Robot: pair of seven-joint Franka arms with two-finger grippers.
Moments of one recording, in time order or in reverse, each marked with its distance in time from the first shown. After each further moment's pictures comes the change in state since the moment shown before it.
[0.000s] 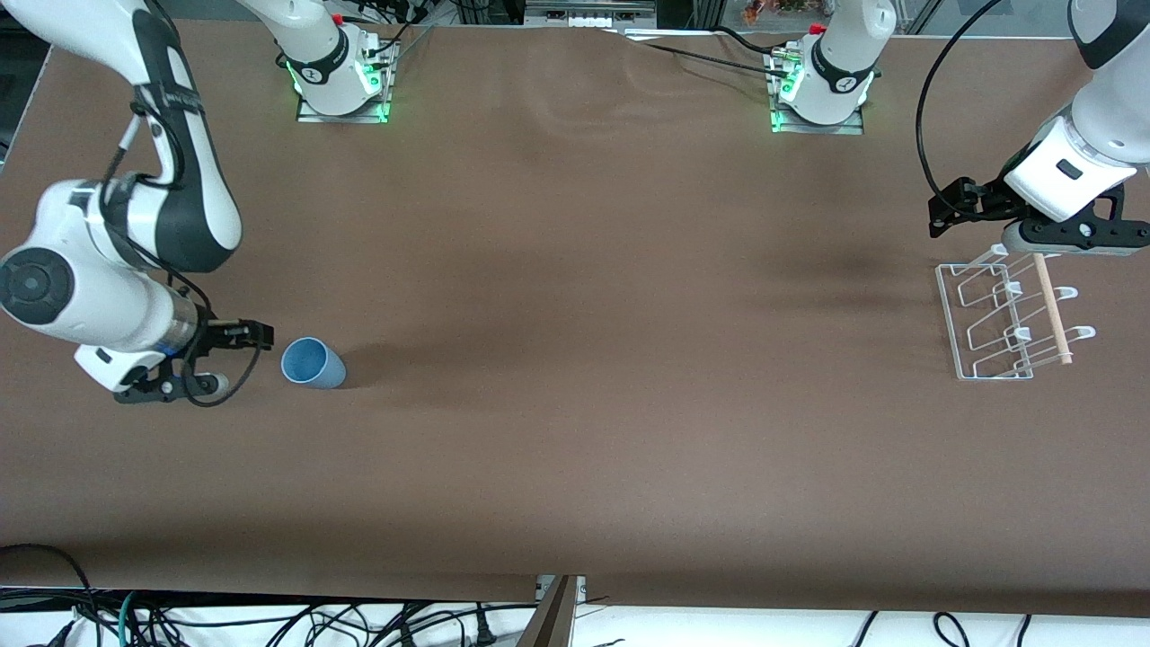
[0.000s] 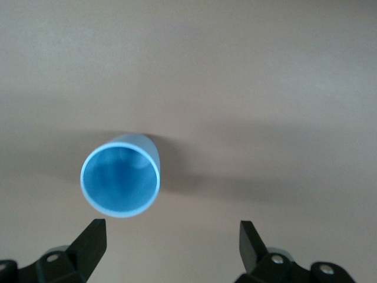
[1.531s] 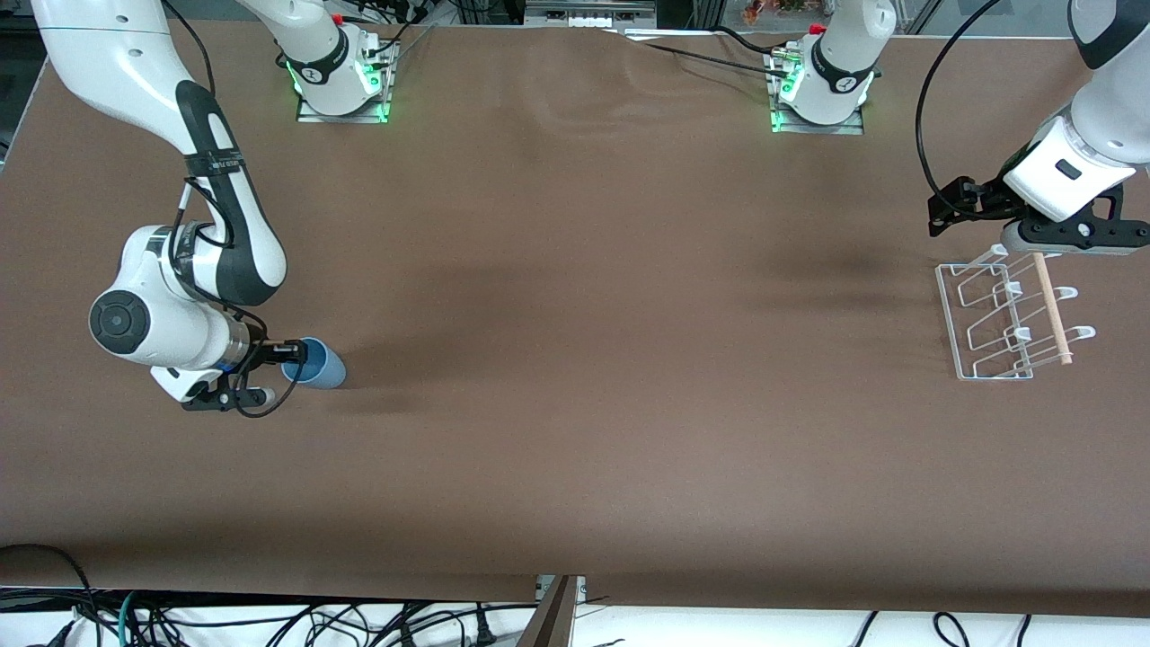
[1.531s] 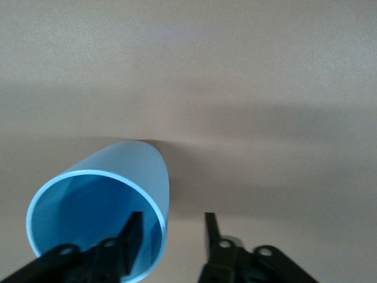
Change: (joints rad) left arm 0.000 0.000 0.000 0.000 0.000 -0.008 0.000; right arm -0.001 0.103 0.001 -0.083 0.082 0.143 0.000
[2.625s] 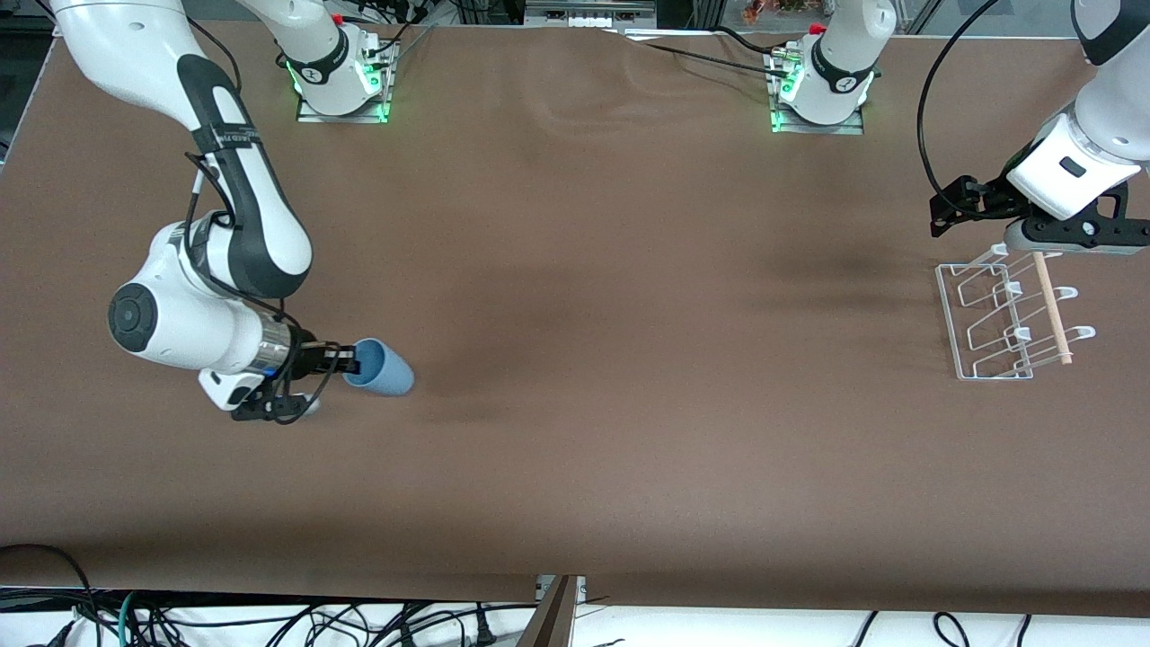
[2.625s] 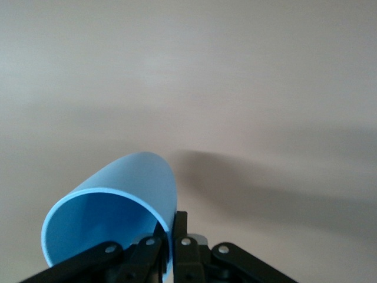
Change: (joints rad) left arm 0.000 0.003 -0.002 0.016 0.000 -0.001 0.000; right arm 0.005 -0.005 0.175 0.133 0.289 -0.041 0.003
